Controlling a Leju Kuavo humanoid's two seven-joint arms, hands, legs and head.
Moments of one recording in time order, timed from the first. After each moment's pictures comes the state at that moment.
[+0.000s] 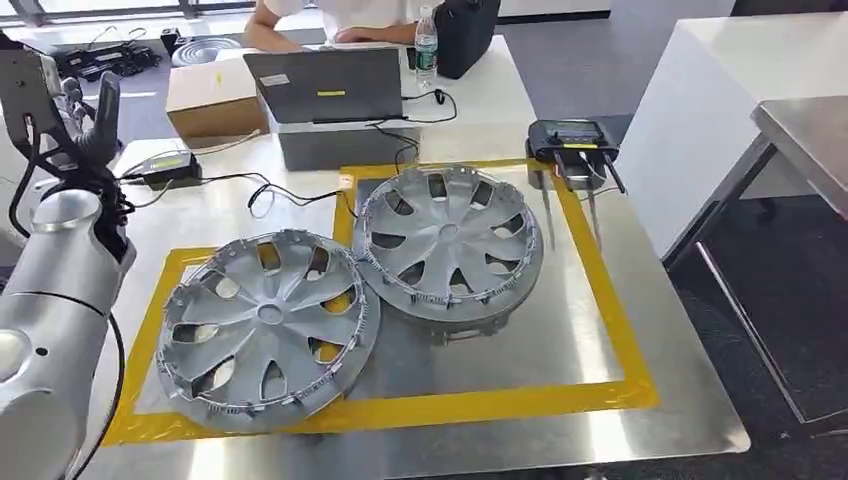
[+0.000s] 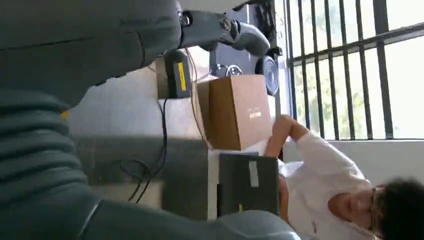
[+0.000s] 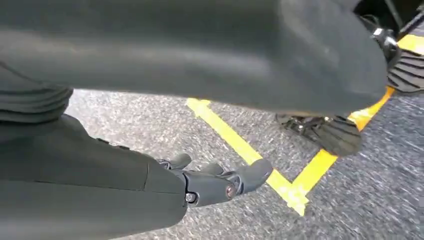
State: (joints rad) left arm -1.16 -0.12 0.27 -0.30 -0.40 0.23 -0.23; right arm -0.22 0.07 -0.78 -0.21 1.13 0.48 0.02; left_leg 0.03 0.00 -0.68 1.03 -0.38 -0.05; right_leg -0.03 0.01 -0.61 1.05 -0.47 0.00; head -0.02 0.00
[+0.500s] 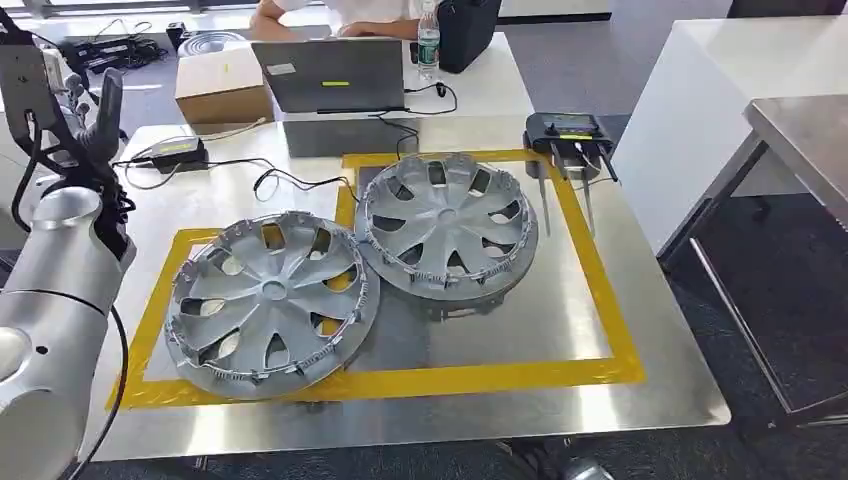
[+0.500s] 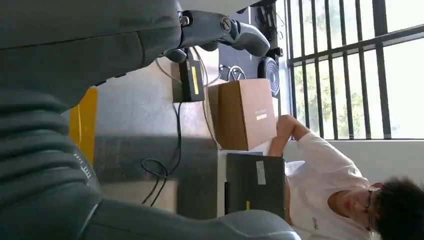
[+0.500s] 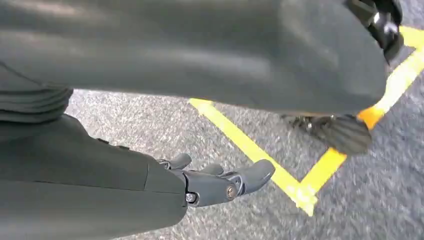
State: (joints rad) left arm -1.16 -0.13 0.26 -0.30 -0.40 0.22 -0.22; right arm -0.23 0.07 -0.78 -0.21 1.12 0.48 0.02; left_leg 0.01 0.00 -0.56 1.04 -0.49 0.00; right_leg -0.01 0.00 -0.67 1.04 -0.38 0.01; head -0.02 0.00
